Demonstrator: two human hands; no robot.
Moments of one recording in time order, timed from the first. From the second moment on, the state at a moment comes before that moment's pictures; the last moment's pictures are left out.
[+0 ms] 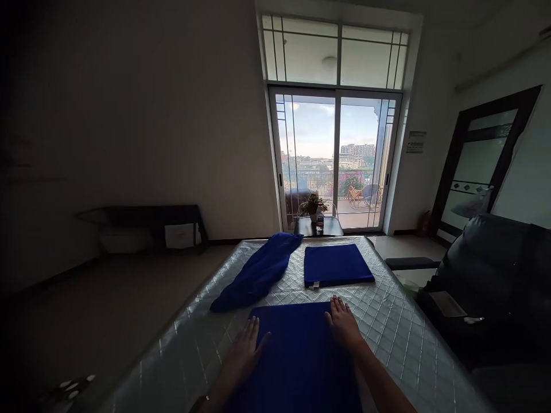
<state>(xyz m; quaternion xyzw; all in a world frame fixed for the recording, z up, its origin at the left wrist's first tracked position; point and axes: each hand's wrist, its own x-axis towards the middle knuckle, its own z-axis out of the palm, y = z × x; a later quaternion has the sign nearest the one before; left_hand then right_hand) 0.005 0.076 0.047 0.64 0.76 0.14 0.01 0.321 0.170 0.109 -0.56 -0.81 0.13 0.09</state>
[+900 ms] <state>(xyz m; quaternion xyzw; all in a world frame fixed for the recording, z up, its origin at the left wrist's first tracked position) 0.006 0.070 0.064 0.64 0.76 0.12 0.04 0.325 0.168 0.081 -0.54 -0.82 0.12 0.15</state>
